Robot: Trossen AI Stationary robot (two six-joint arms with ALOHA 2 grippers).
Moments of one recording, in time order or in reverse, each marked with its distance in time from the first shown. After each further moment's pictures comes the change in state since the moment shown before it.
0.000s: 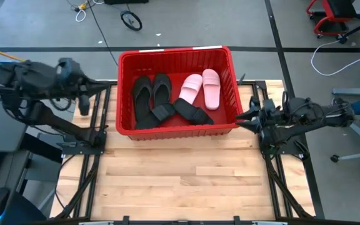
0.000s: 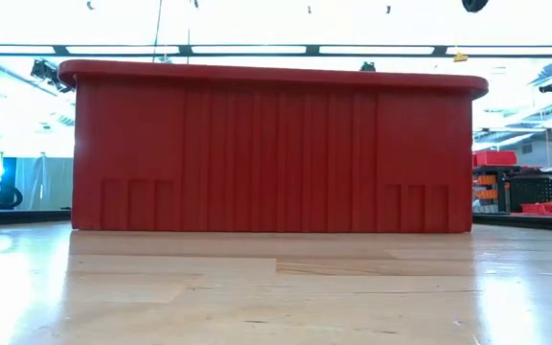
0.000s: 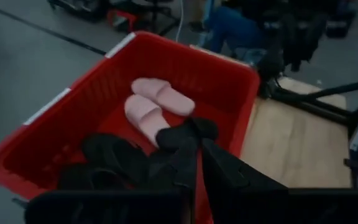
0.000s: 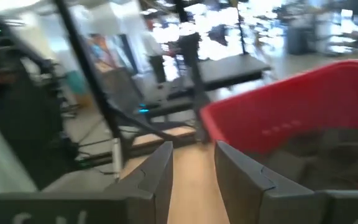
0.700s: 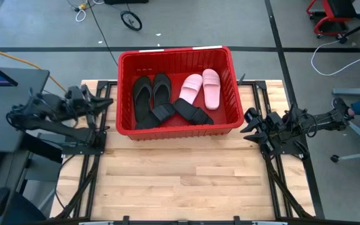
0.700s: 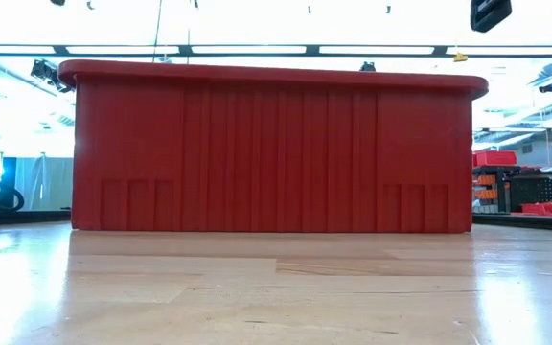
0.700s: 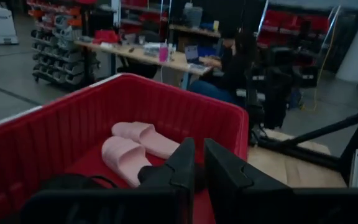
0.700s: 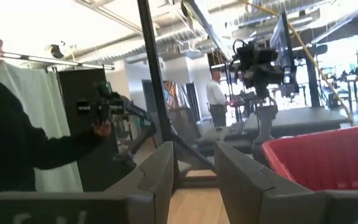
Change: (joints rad) left arm -0.064 -0.778 -1.244 0.924 -0.073 0.181; right arm 0.004 -0.260 -0.449 0.501 -0.253 -0.073
